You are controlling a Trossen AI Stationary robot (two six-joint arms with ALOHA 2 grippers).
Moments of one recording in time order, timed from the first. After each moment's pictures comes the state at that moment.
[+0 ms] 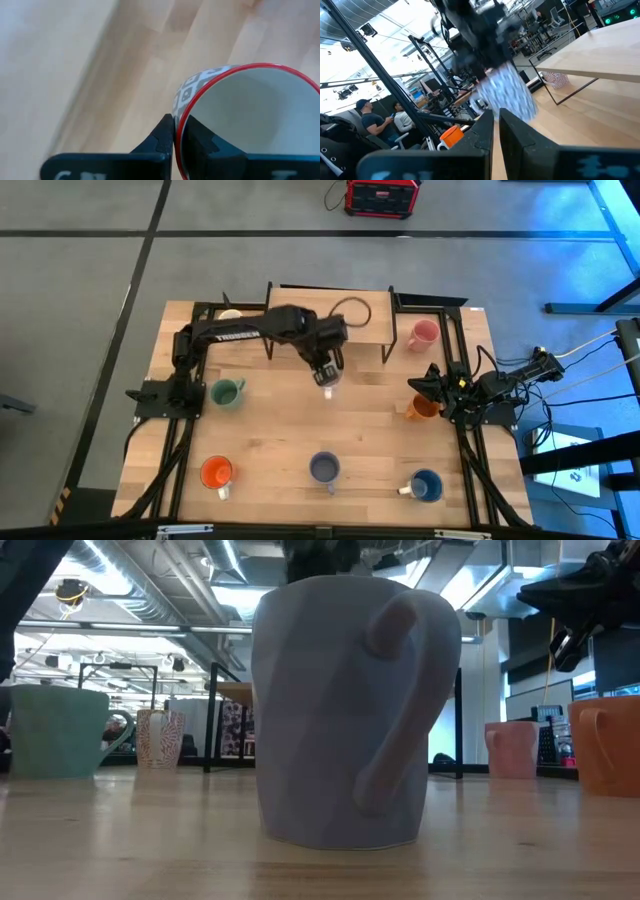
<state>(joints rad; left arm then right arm) 0.16 1.96 2.10 -1.30 -0.07 -0.26 0.41 0.01 0.01 0.21 0.50 0.52</state>
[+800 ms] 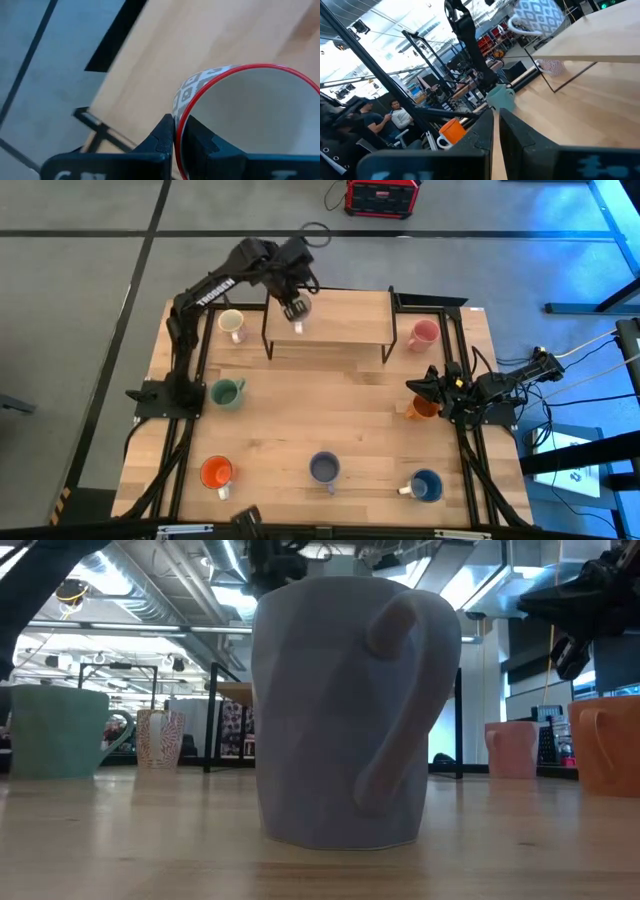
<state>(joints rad) 0.56 1.96 2.34 -1.54 -0.15 0.08 0.41 0.01 0.01 0.15 0.50 0.60</state>
